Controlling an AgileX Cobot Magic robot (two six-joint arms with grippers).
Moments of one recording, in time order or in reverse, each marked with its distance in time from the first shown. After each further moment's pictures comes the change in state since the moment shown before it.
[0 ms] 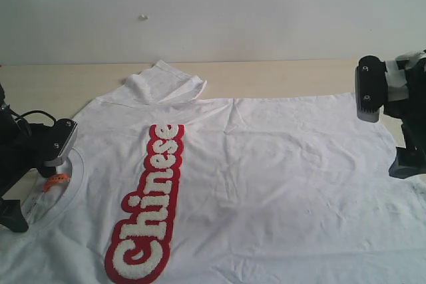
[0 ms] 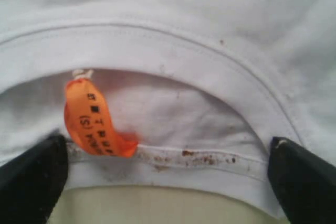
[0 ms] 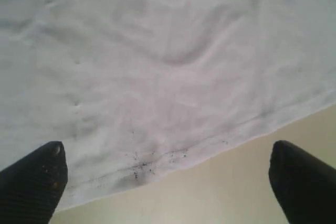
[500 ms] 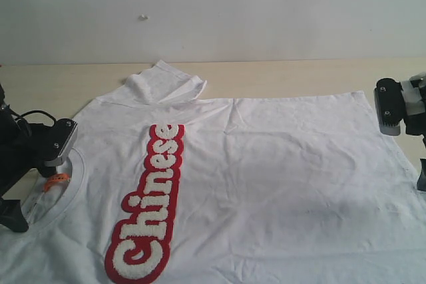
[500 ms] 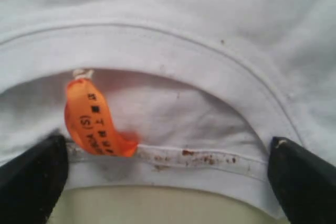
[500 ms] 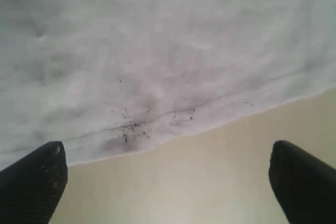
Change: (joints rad) left arm 0.000 0.000 0.000 0.000 0.000 0.000; right arm -0.132 0.173 -0.078 -0.041 0.044 -0.103
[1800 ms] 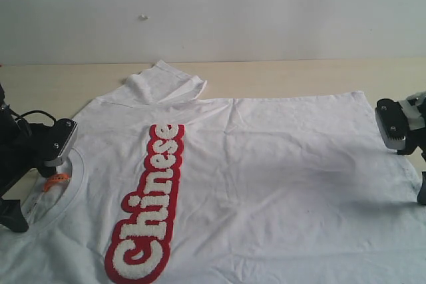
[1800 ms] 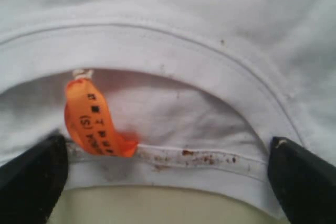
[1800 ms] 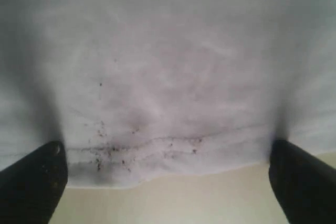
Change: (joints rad) left arm 0.000 0.000 0.000 0.000 -0.002 0.000; right arm -0.084 0.206 -0.106 0.086 0.025 -0.238
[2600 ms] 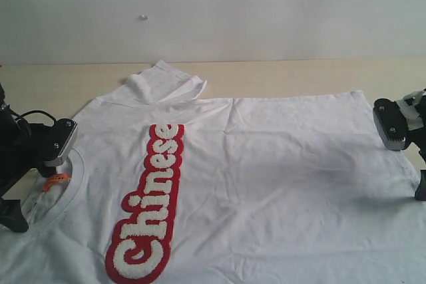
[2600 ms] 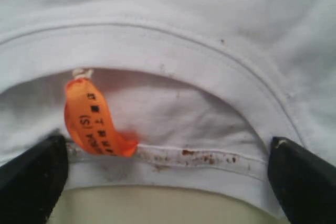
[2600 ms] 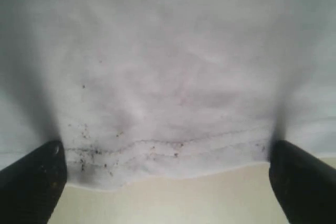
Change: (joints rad) left arm 0.000 0.000 0.000 0.000 0.000 0.000; right arm 0.000 0.010 -0.010 0.007 -0.041 -0.068
